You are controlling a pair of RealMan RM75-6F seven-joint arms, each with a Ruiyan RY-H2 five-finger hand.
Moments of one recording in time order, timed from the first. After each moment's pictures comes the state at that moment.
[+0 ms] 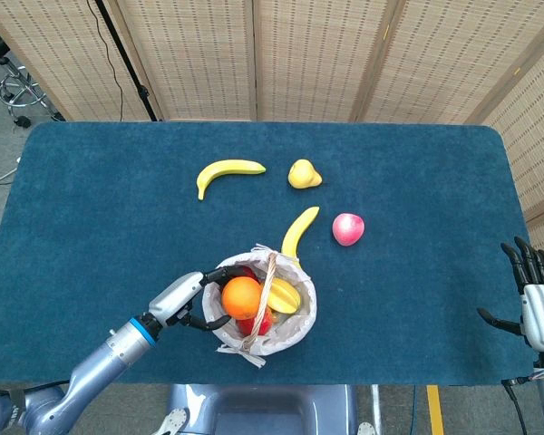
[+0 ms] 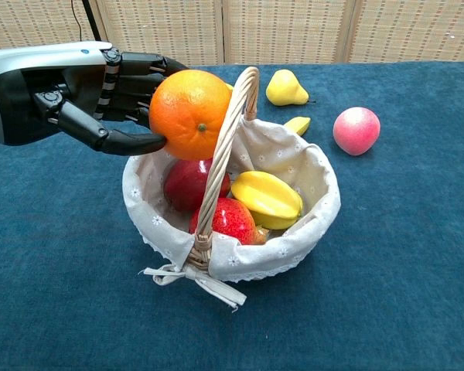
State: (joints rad) left arm -0.62 -1.27 -0.12 -1.97 1.39 0.90 -0.46; right arm 0.10 -1.12 0.12 -1.54 -1.45 1.48 0.17
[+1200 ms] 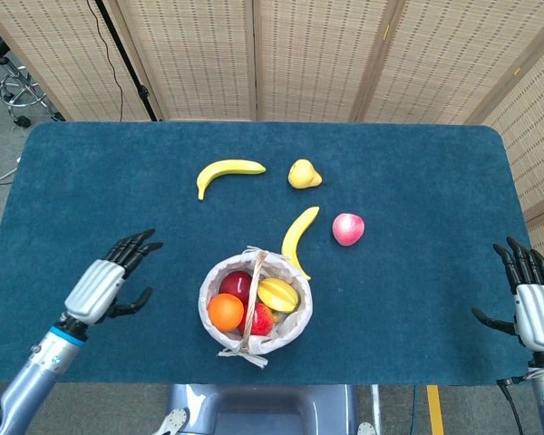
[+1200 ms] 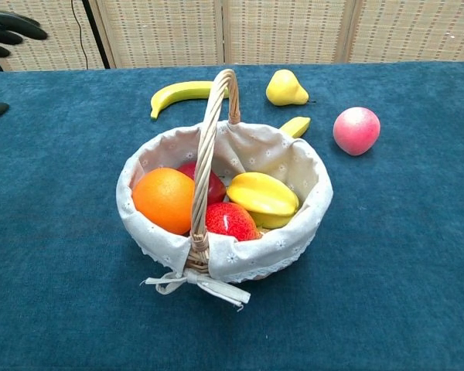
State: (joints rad) left arm -0.40 -1.16 -0.02 -1.84 1.53 1.30 -0.10; right arm 0.11 -1.13 0.11 -1.54 -1.47 1.47 0.15
